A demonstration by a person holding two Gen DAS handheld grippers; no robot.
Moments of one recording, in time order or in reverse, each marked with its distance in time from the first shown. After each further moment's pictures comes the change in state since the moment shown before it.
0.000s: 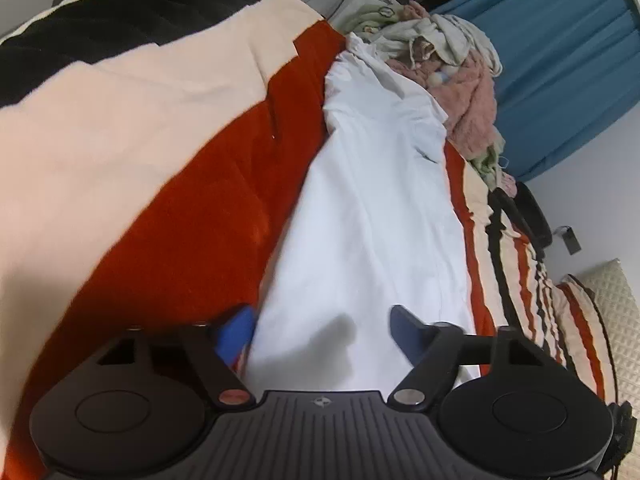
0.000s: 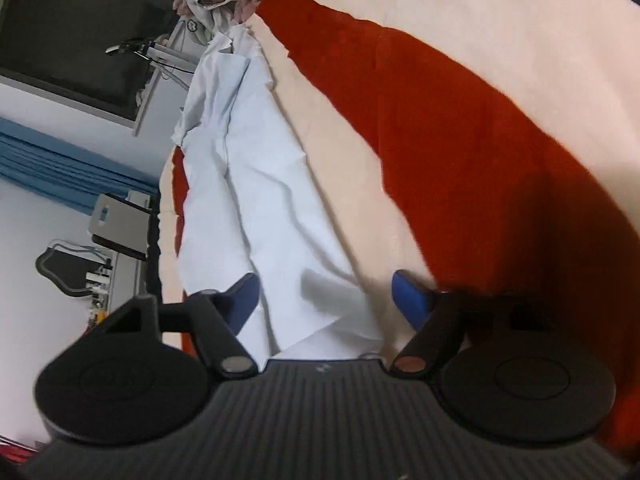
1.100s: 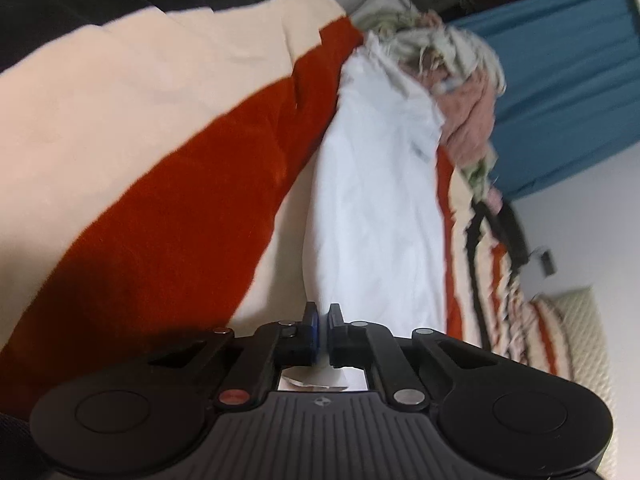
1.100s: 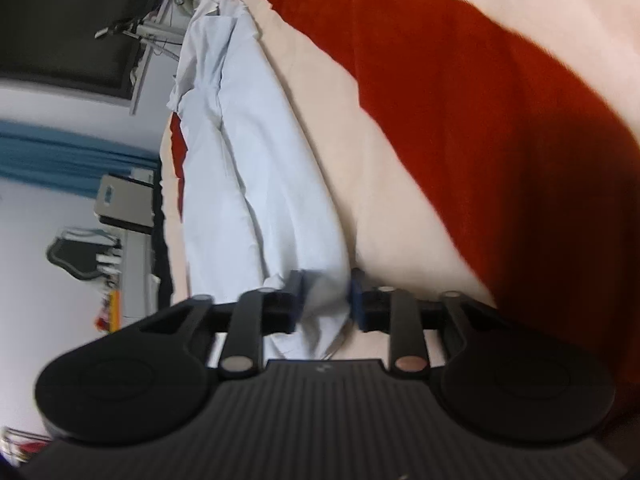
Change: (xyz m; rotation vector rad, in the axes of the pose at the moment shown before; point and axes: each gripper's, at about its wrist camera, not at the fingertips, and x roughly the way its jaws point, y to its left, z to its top) left arm -0.038 0.015 -0.034 -0.167 -0.017 -0.075; right arm -0.013 -0.021 -0.022 0.103 0.137 0.036
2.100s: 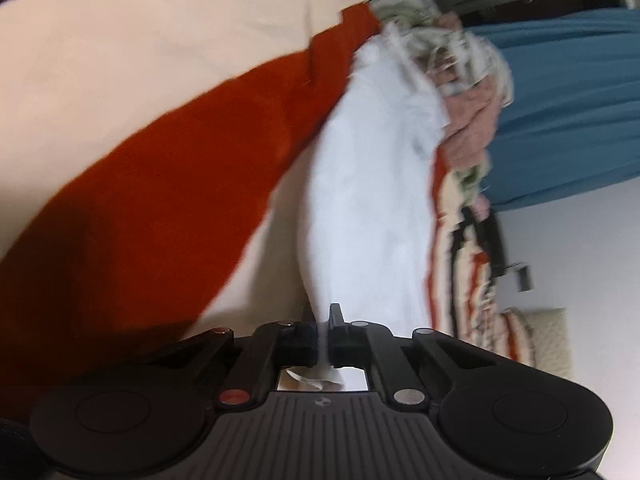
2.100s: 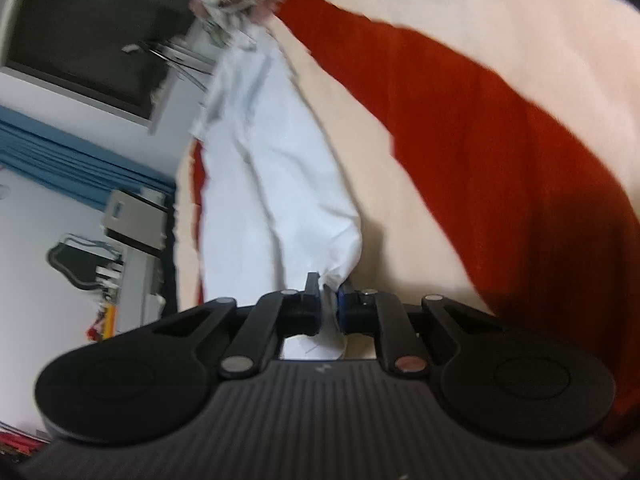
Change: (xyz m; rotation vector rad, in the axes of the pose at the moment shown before) left arm 0.025 0.003 0.009 -0.131 0.050 -0.109; right arm -0.022 0.028 -0.008 -0.145 -0.169 0.025
